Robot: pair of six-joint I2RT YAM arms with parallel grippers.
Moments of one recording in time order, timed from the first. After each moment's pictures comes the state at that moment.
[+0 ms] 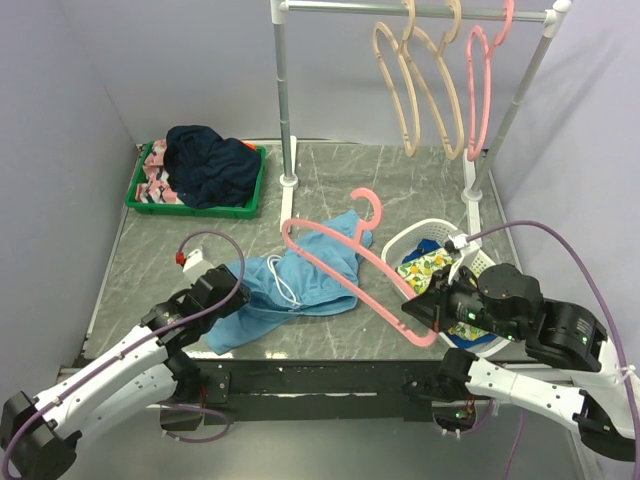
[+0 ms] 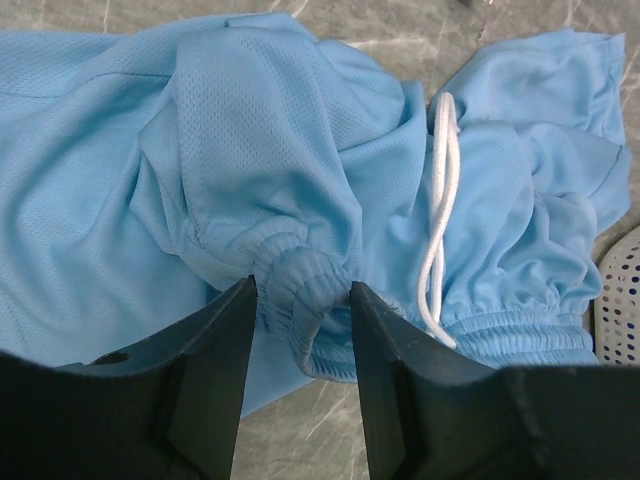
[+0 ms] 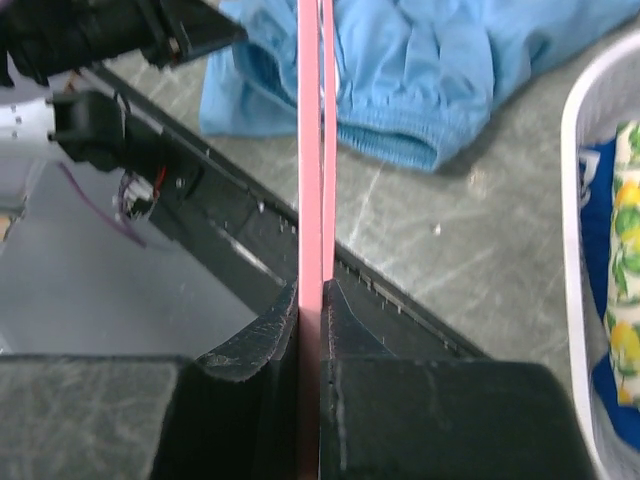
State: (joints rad) left arm -0.71 0.68 0.45 -0.53 -0.43 -1.09; right arm 1.00 0.59 1.15 -1.06 0.11 0.56
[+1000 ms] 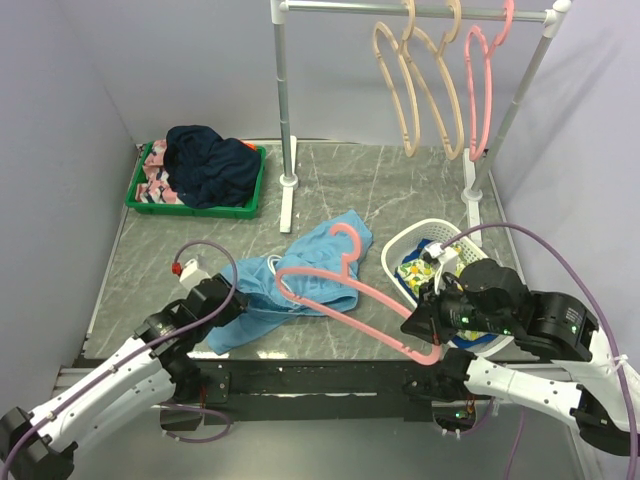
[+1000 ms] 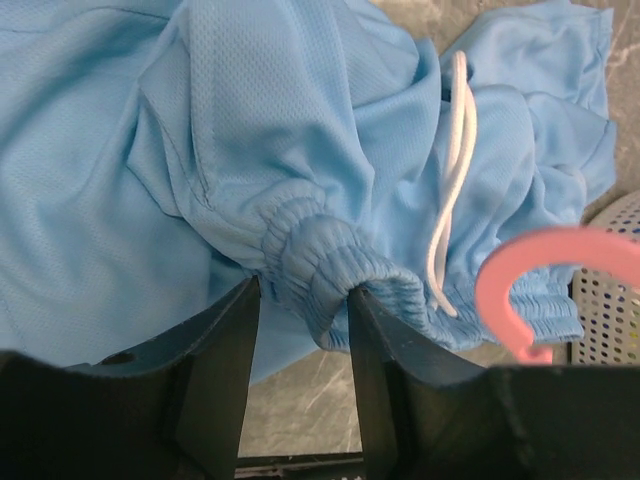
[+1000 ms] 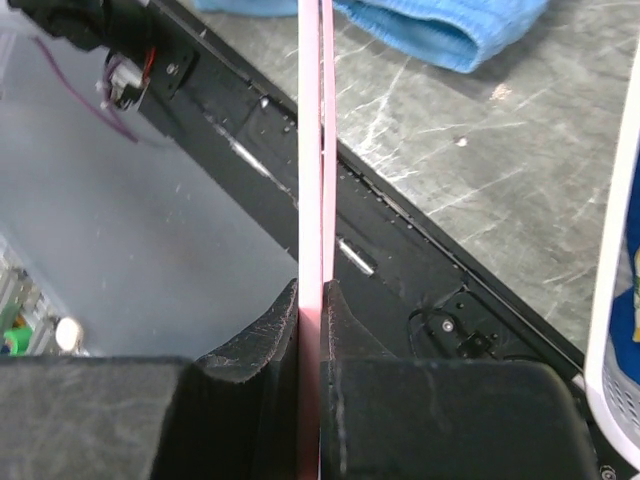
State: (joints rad) left arm -0.71 0.56 0.38 -0.57 -0.36 -1.15; right arm 1.00 0.66 1.20 -1.25 -0.06 0.53
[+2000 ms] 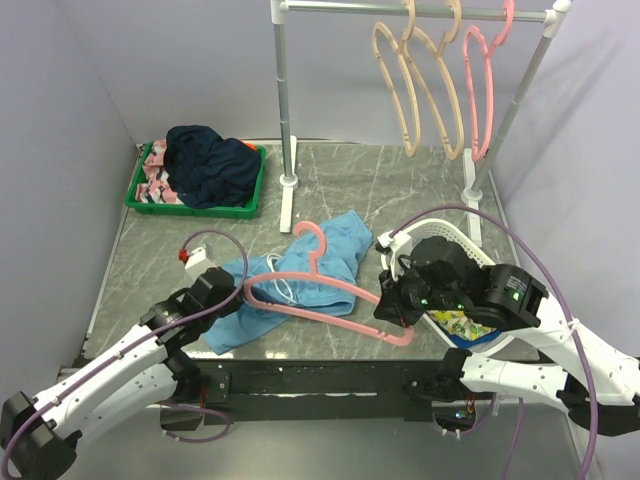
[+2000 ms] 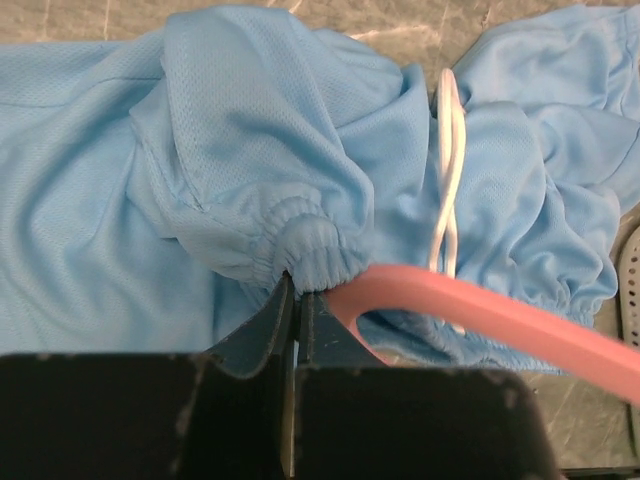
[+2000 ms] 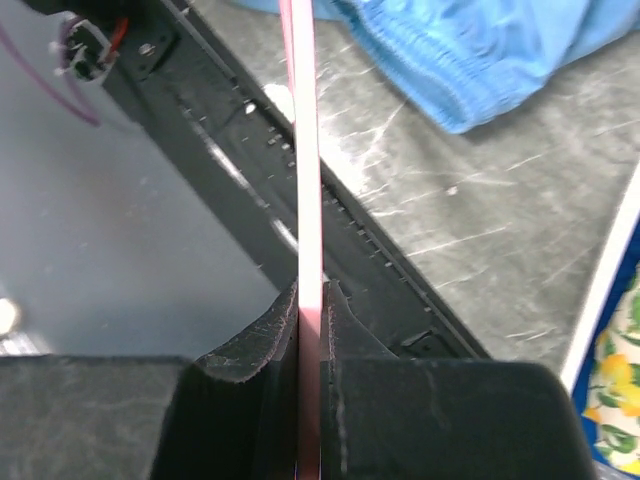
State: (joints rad) left arm -0.71 0.69 0.46 -0.54 -0.42 -1.03; right arm 1.00 0.87 1.24 -1.14 -0.11 0.35
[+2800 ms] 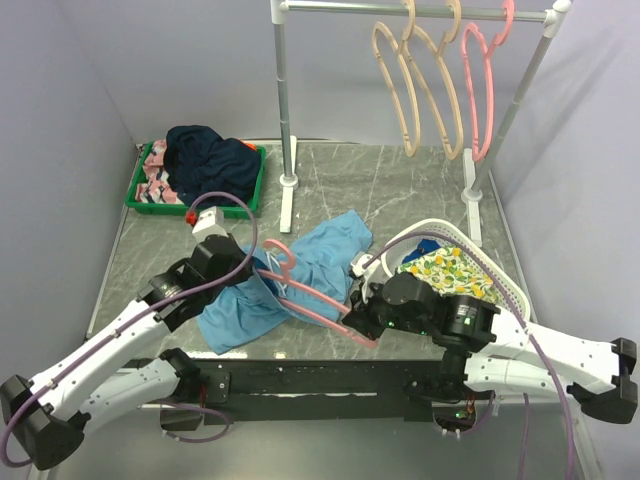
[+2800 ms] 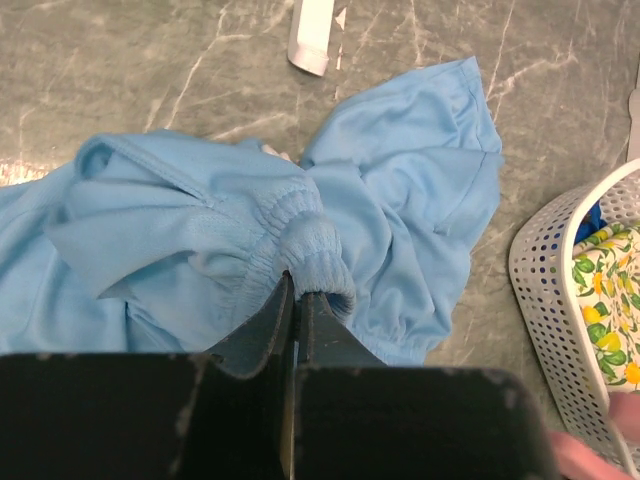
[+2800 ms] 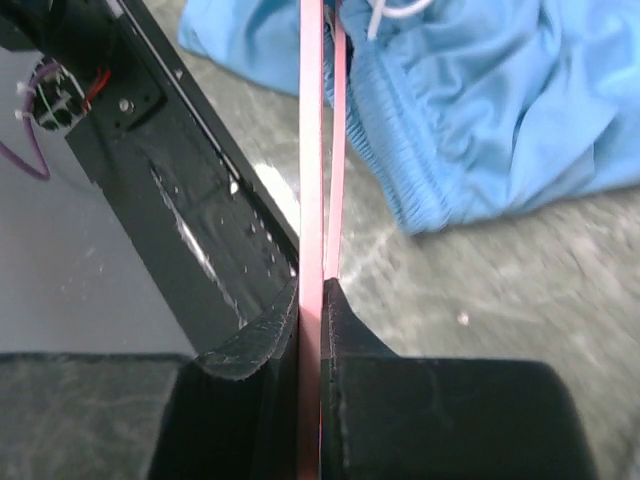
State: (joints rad) left arm -0.71 0.84 0.77 -0.55 -0.40 -0.87; right arm 1.17 0.80 0.81 -0.61 0.06 0.33
